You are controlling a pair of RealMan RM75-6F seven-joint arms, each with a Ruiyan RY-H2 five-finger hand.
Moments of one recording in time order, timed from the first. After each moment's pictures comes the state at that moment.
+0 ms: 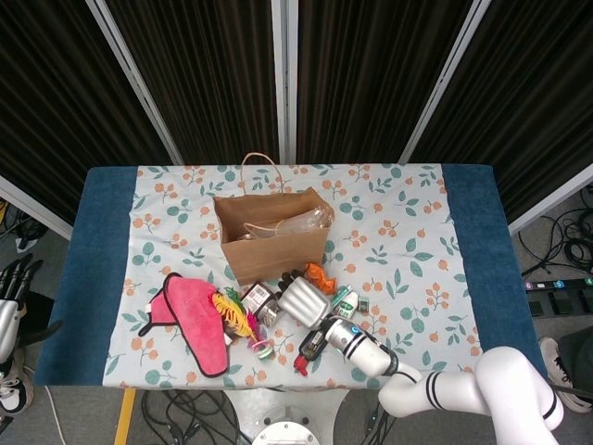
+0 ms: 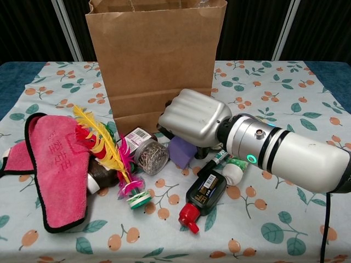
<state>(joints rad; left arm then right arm) -0.08 -1.28 -0.04 -1.14 1.54 1.56 -0.37 0.91 -1.84 0.02 -1.28 -1.33 0.98 -0.81</state>
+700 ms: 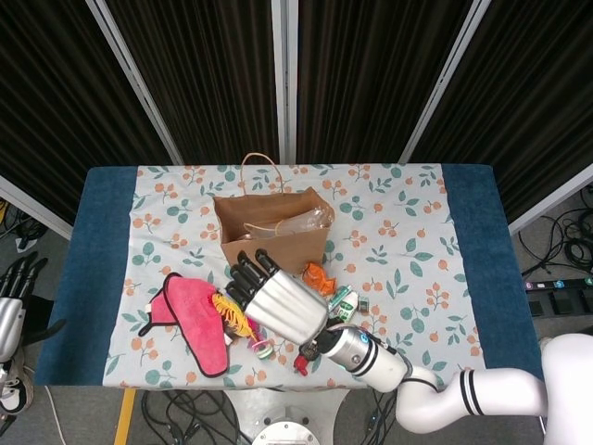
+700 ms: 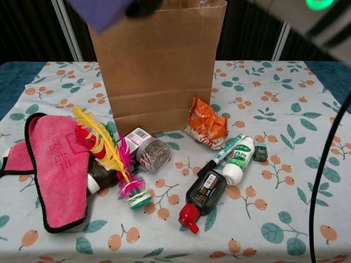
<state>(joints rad) -0.09 -1.26 -0.04 -1.19 1.55 1.57 -0.33 0.95 -1.52 0.30 -1.86 -1.63 1.22 -0.91</state>
